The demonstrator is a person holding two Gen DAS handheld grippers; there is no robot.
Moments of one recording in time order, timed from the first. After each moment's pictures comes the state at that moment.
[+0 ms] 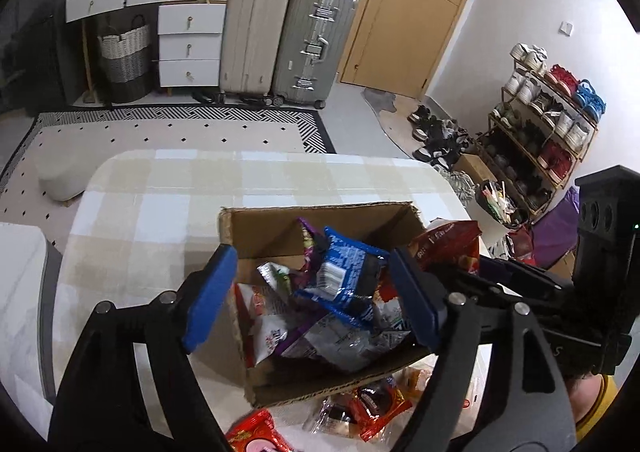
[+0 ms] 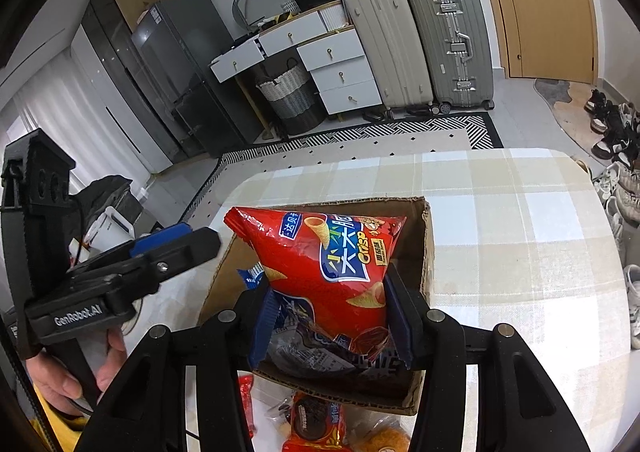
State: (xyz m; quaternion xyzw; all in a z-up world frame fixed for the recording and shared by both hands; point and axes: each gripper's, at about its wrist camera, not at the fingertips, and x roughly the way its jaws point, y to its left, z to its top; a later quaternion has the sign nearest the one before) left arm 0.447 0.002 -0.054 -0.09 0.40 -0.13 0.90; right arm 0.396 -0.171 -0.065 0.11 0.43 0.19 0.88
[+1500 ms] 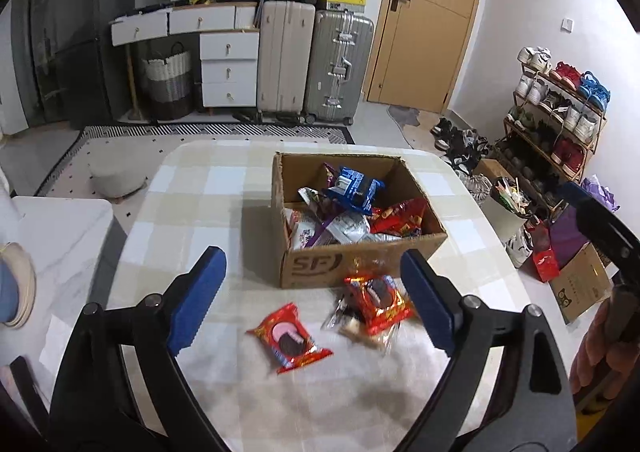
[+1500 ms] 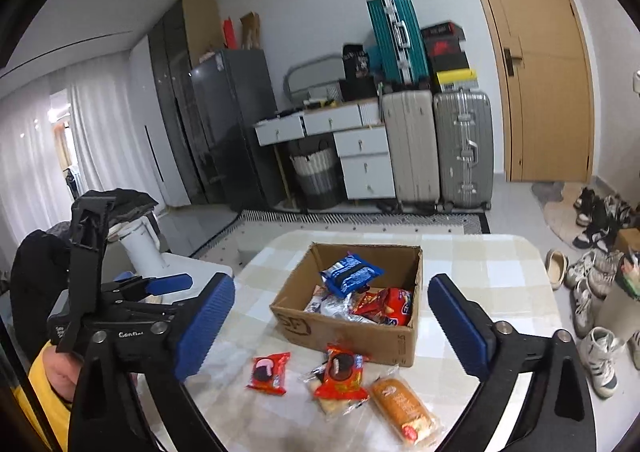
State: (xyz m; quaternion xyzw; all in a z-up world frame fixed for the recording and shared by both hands) left arm 0.245 0.027 -0.012 -0.06 0.35 -0.06 0.93; right arm 0.195 -0.192 0.044 0.05 0.25 0.21 0.94
